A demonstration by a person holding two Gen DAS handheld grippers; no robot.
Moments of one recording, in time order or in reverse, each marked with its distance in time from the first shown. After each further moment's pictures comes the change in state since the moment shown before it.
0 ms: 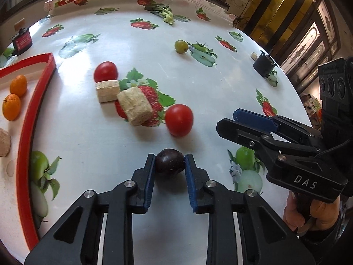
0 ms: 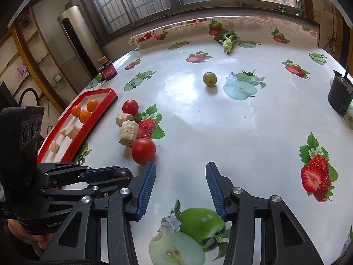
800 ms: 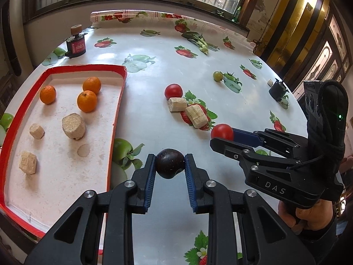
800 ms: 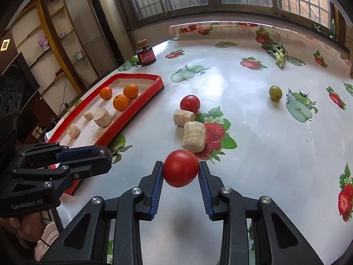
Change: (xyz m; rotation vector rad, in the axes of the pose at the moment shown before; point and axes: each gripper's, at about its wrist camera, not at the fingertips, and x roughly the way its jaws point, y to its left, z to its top) left arm -0.079 0.051 -0.023 -0.083 -0.132 0.105; right arm 0.021 0.088 0.004 -0.167 0.024 0.072
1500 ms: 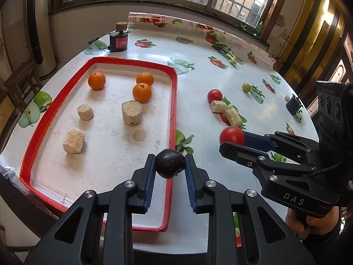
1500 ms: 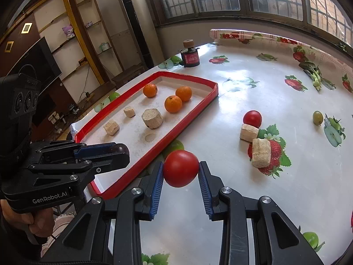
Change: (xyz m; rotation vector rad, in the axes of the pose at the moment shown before) left arm -0.036 0.058 -0.024 -0.111 -0.047 0.087; right arm 0.008 0.076 0.013 -0.116 -0.001 0.110
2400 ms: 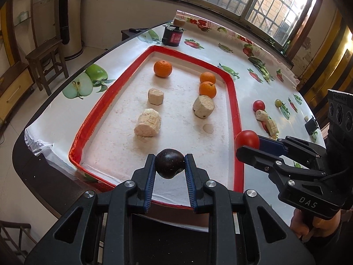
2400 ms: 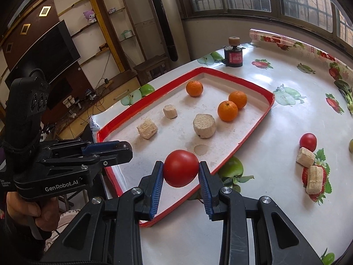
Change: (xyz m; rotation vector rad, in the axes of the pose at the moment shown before) left arm -0.016 0.093 -0.020 -0.167 -0.004 0.068; right arm 0.047 0.066 0.021 -0.111 0.055 0.101
